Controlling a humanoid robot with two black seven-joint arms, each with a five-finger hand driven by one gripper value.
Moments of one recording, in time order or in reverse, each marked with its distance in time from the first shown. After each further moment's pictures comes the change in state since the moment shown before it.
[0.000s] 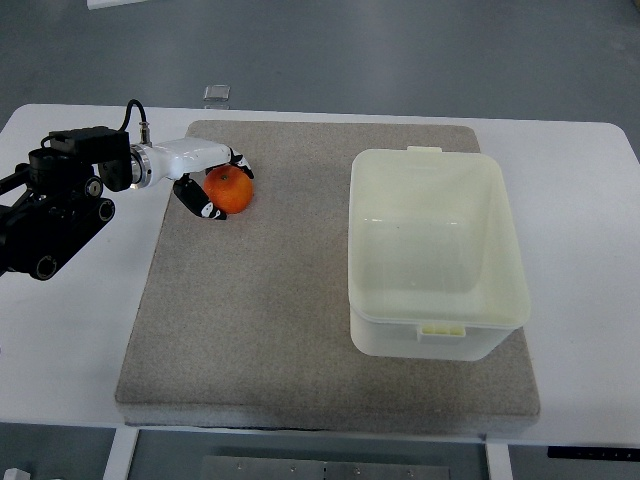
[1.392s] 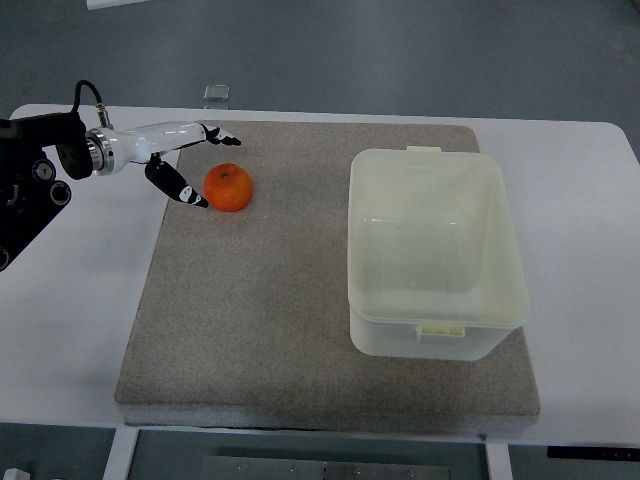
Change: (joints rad) left arm 0.049 0.094 -0.073 -0.102 -0.175 -0.042 -0.003; right arm 0.000 0.000 0.000 0.000 0.000 0.000 0.000
